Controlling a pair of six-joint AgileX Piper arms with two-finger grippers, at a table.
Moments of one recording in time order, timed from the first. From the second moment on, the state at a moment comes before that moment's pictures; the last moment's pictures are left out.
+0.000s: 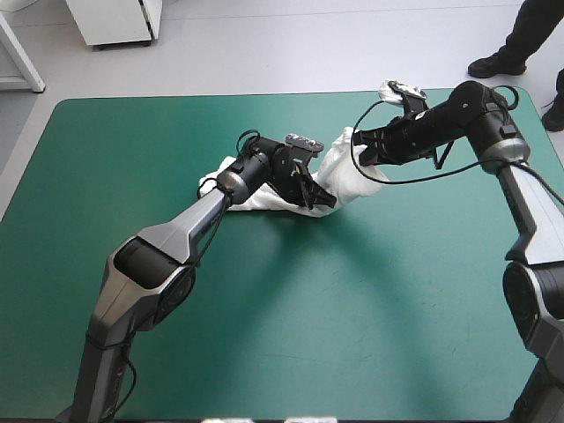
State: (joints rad) left arm -0.57 2.25 -2.01 -0.14 0.95 0.00; right arm 0.11 1.86 -1.79 0.60 1.14 -0.17
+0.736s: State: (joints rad) left arm -0.50 1.51 -1.34 0.16 0.96 -0.23; right arm 0.26 1.86 -1.79 0.60 0.98 -0.19
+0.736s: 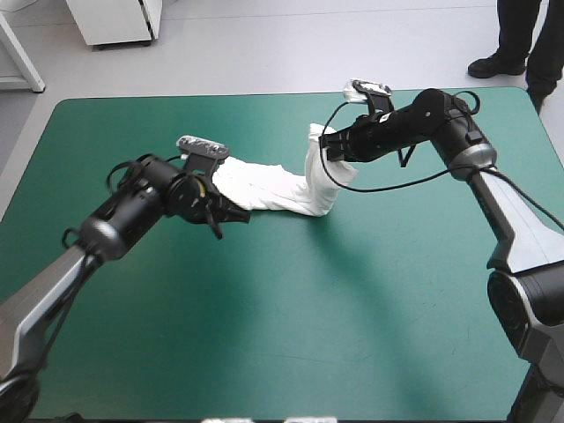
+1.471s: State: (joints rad) left arm -0.50 0.91 -1.00 0.23 1.02 -0.34; right arm 0.54 2.15 -1.97 0.68 0.64 -0.22
